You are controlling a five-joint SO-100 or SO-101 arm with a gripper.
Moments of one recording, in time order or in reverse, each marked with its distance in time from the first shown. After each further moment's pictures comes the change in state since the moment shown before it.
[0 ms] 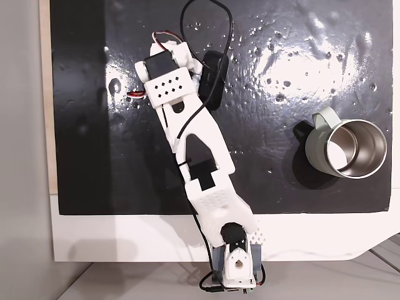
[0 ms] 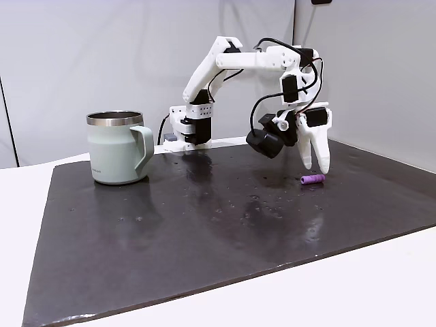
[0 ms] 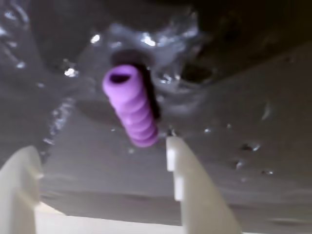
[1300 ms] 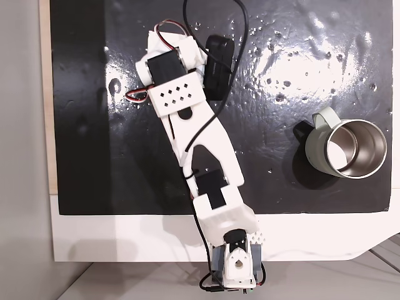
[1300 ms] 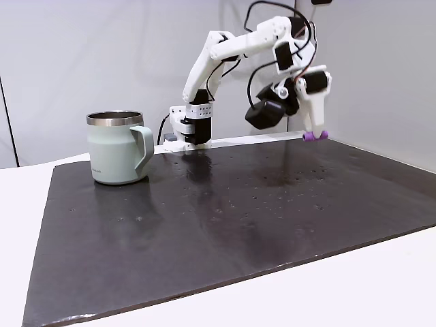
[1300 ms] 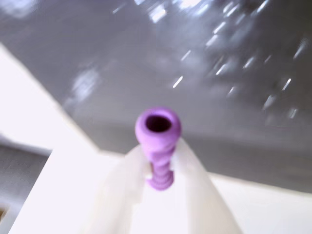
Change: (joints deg) arm 2.0 13.8 -1.8 3.7 -4.7
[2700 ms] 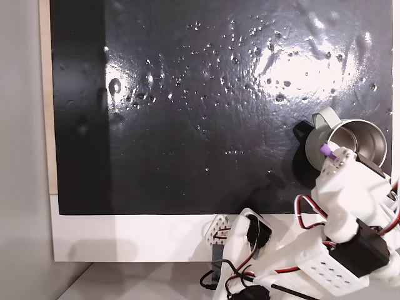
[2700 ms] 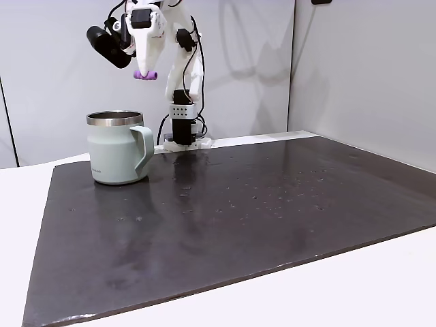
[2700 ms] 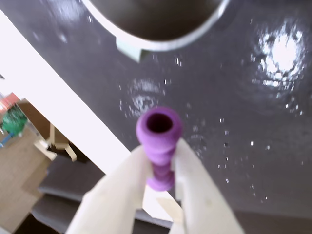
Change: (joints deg) arm 61.0 60.4 42.7 14.0 -31.9
